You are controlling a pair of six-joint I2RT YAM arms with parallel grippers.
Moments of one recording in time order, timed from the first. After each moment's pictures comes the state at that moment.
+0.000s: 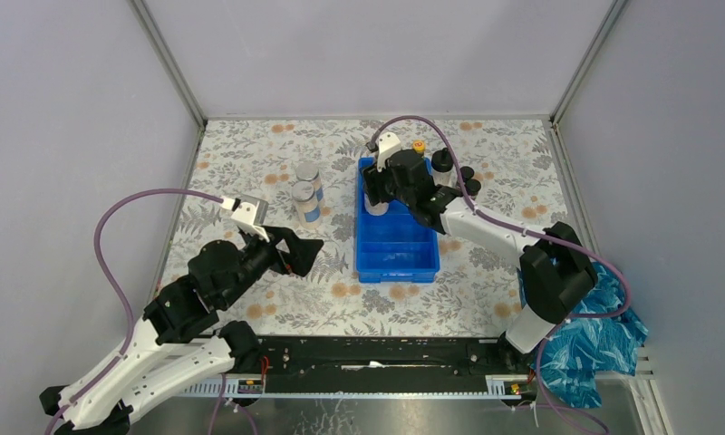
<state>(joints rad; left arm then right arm) -0.86 0.49 0.79 -0.51 -0.27 -0.41 0.71 1.65 1.18 0.03 0.12 0.04</state>
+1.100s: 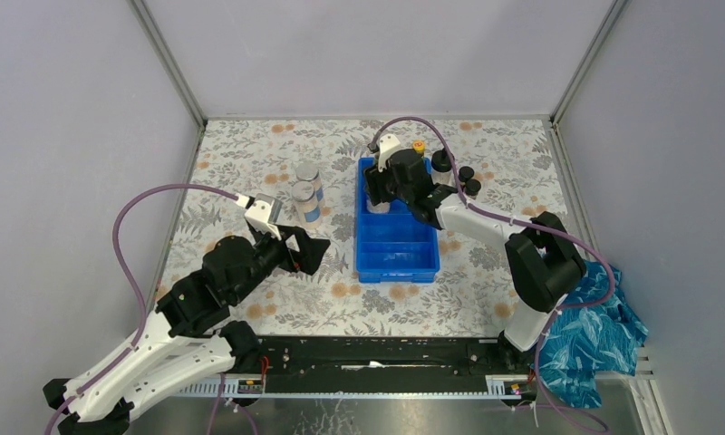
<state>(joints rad) -0.86 0.55 0.76 -0.46 -0.27 -0.38 0.67 1.74 1.18 0.08 0.06 0.04</state>
